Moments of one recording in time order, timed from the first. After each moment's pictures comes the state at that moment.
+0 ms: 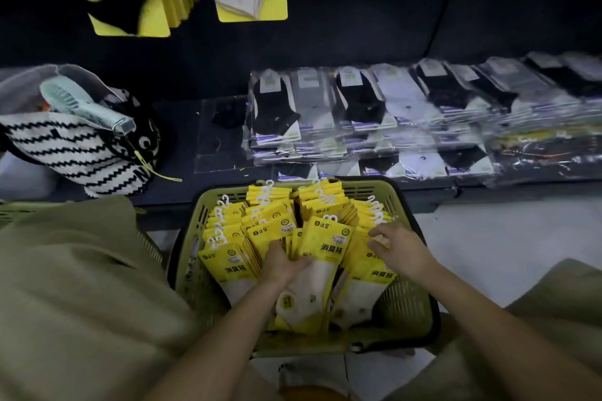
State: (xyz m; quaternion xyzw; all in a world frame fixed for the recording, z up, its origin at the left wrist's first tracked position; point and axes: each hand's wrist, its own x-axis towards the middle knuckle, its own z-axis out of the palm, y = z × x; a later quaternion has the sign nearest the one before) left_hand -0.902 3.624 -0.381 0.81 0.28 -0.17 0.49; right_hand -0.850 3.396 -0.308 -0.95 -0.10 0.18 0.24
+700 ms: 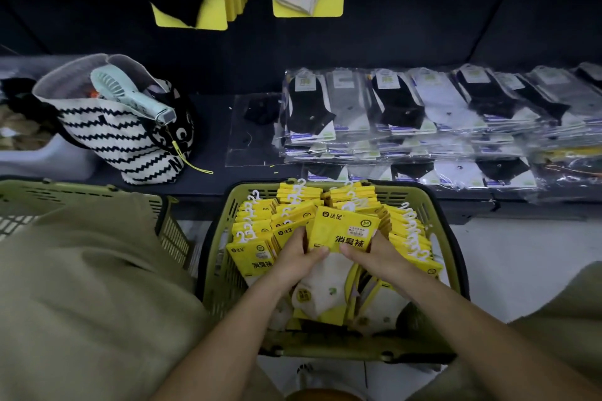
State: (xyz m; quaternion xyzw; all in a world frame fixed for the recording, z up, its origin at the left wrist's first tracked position) left_hand -0.916 3.652 -0.326 0.76 0.17 -0.14 0.62; right_hand -0.867 3.482 -0.311 -0.81 -0.08 0.30 0.50
